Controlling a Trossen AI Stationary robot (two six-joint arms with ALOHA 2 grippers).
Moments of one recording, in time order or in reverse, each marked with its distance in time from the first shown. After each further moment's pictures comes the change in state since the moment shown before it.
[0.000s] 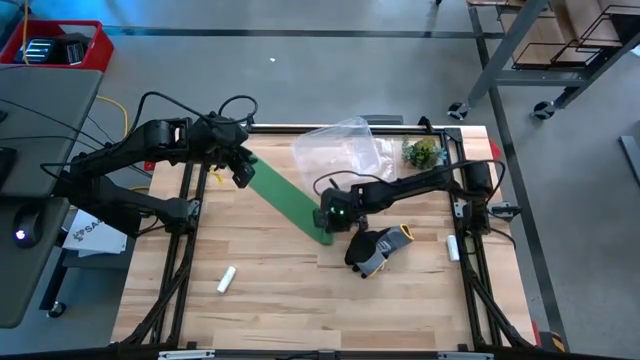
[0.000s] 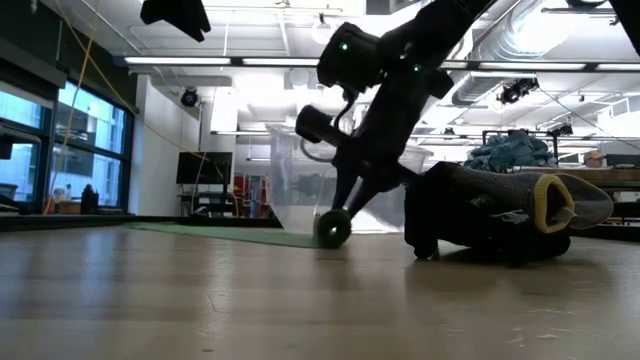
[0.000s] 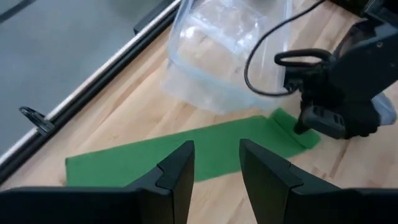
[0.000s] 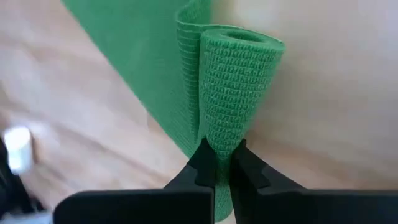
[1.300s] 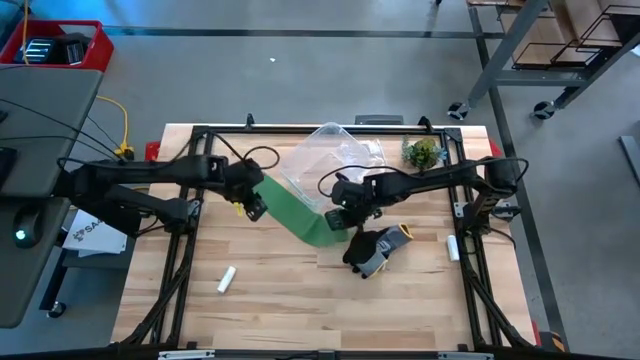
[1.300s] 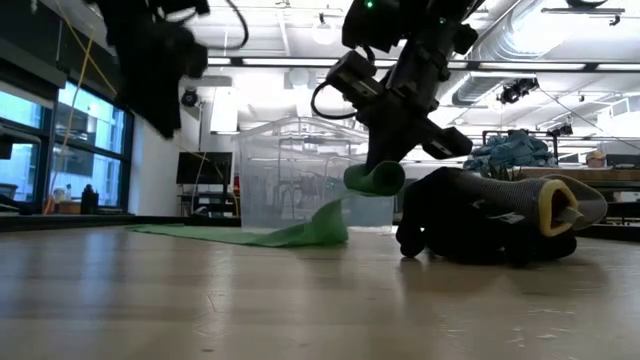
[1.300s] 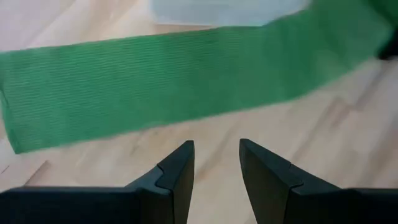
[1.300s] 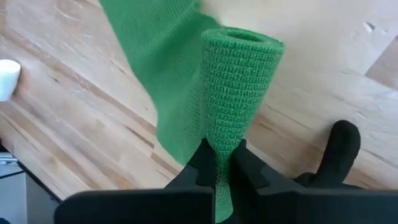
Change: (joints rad) left arm -0.066 0.000 -0.564 0.299 0.171 -0.210; right arm -0.010 -0.182 0.002 -0.235 0.021 -0.277
